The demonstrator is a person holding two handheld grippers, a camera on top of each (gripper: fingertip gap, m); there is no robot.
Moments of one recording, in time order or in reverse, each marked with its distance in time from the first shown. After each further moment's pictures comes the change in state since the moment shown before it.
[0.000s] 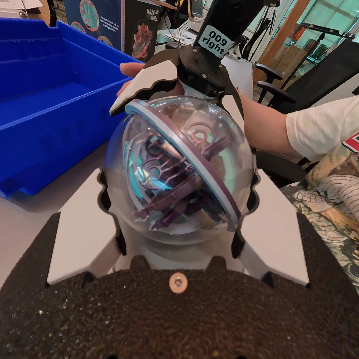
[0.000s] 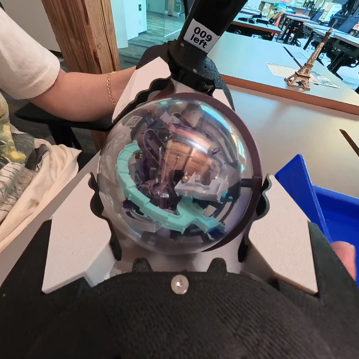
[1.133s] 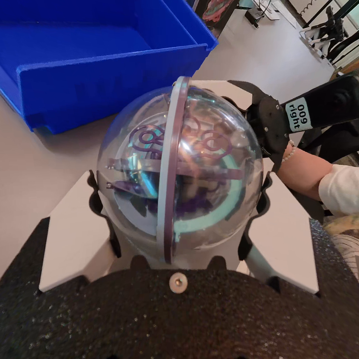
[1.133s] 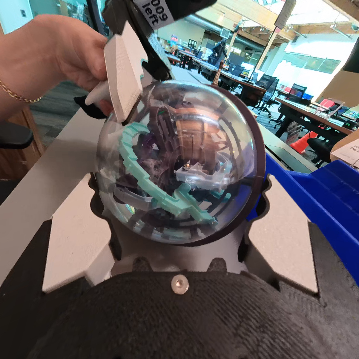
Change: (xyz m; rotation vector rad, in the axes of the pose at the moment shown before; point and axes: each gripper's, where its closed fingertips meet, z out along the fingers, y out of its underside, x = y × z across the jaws) left arm -0.017 0.008 0.003 -0.143 -0.308 -0.291; right arm 0.007 0.011 0.007 0.088 0.474 -0.052
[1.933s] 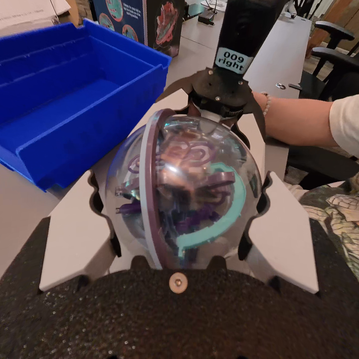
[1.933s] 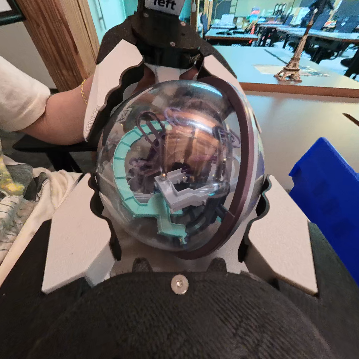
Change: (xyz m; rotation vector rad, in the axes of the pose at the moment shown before) left arm 0.021 -0.008 -0.007 0.080 0.079 0.375; right arm -0.022 -0.007 0.004 -0.040 -0.396 0.194
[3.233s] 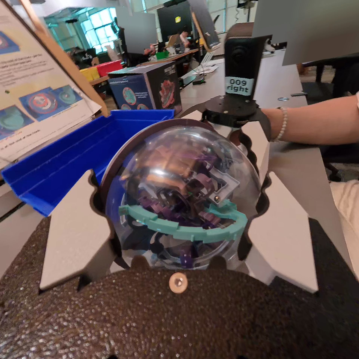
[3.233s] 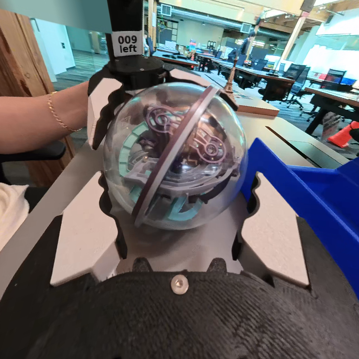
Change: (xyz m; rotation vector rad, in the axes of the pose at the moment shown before) left arm -0.009 -0.021 -0.002 0.290 -0.034 0.327; right arm 0.022 -0.003 -0.024 0.074 0.275 -0.085
